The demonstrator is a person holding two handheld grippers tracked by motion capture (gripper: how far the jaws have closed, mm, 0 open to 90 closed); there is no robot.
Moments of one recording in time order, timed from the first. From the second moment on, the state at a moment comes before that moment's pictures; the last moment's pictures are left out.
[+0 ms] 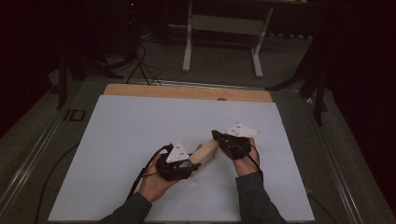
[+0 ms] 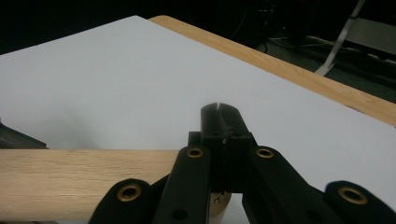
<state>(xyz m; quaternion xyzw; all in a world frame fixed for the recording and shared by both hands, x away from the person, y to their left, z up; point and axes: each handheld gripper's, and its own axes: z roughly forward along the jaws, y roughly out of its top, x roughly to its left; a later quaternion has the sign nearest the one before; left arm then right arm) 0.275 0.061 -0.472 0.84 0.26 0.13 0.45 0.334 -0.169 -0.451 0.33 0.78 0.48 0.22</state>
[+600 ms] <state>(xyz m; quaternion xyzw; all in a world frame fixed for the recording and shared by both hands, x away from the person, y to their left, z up) 0.282 0.070 -0.471 0.83 0.29 0.16 0.44 0.335 -0.171 -0.451 0.33 0.78 0.48 0.22</state>
